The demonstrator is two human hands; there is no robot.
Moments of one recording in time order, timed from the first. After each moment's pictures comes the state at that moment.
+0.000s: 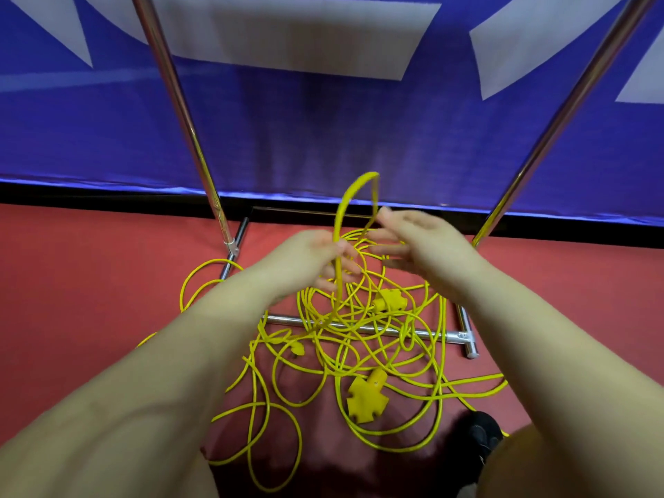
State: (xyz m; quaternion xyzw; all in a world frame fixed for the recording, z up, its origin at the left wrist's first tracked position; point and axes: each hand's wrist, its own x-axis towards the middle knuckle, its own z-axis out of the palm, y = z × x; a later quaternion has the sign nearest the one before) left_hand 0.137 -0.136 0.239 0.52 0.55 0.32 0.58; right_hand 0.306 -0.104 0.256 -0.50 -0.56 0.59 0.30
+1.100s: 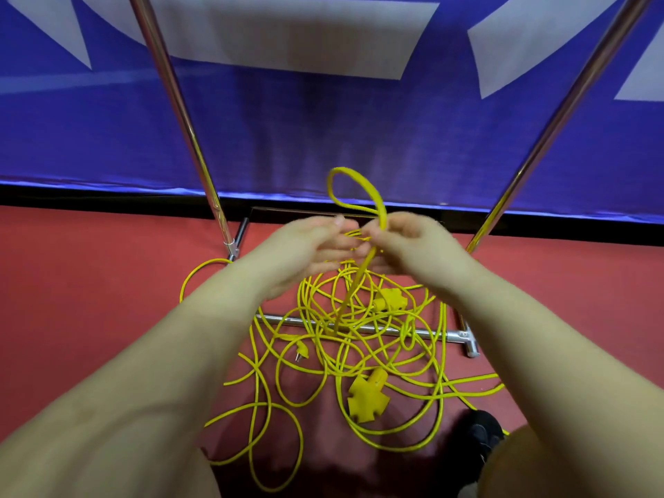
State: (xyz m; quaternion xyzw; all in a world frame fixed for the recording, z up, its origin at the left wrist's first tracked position) left_hand 0.133 -0.132 0.244 0.45 0.50 0.39 0.63; right_hand 0.297 -0.111 0.258 -0.47 -0.61 0.56 0.29
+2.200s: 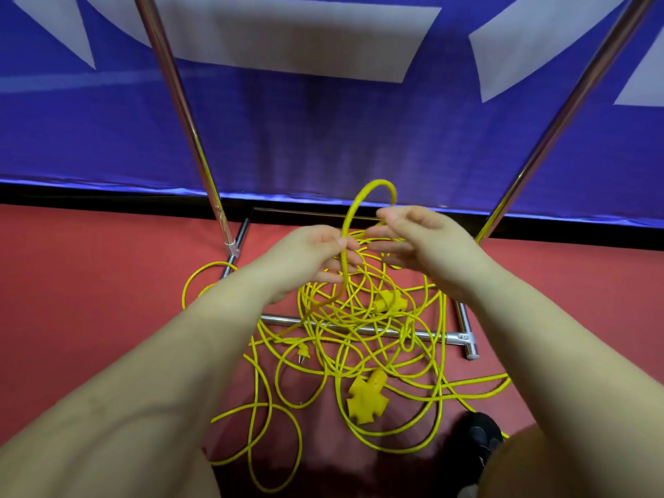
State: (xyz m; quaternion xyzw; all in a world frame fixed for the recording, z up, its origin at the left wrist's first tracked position) left_hand 0.135 -0.136 0.242 0.51 0.53 0.35 0.58; right_hand 0.309 -0.106 0.262 -0.47 -0.55 0.61 0.33
